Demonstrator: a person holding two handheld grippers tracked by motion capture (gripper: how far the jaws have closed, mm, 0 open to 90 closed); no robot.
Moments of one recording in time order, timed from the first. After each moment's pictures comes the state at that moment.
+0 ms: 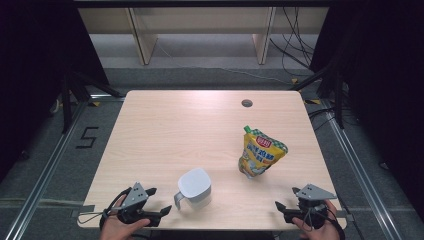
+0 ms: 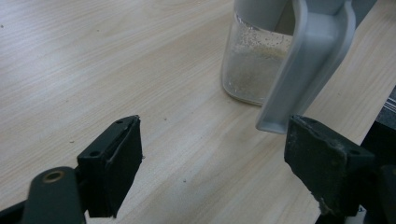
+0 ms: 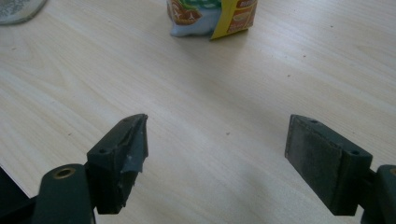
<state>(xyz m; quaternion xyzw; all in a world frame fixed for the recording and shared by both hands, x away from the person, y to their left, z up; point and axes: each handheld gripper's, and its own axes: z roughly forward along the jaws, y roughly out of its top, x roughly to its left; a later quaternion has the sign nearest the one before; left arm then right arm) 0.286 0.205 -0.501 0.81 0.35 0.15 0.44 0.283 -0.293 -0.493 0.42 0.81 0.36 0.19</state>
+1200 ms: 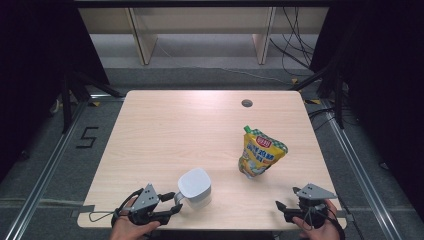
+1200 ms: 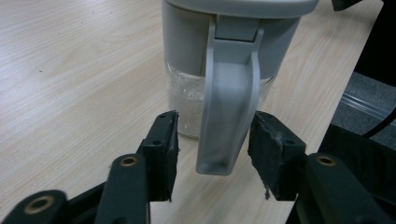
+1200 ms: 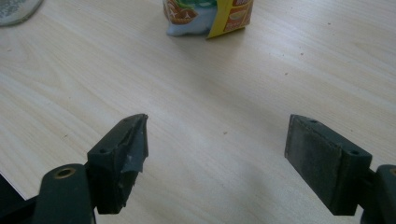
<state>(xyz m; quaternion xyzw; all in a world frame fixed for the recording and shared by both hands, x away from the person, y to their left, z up) 0.280 0.175 -0.494 0.82 0.31 0.12 0.48 0.284 -0.294 -0.494 0.43 0.81 0.36 0.19</state>
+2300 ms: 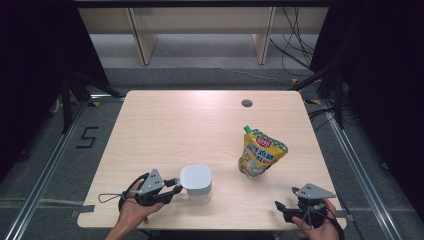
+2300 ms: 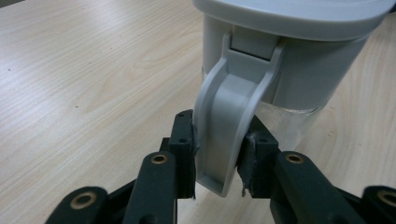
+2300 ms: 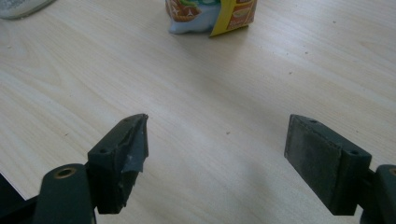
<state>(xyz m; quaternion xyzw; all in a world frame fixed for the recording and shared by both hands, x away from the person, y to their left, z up) 0.327 0.171 -0.496 0.82 0.28 0.16 0.47 0.286 -0.293 -0.494 0.42 0.82 0.35 0.18</state>
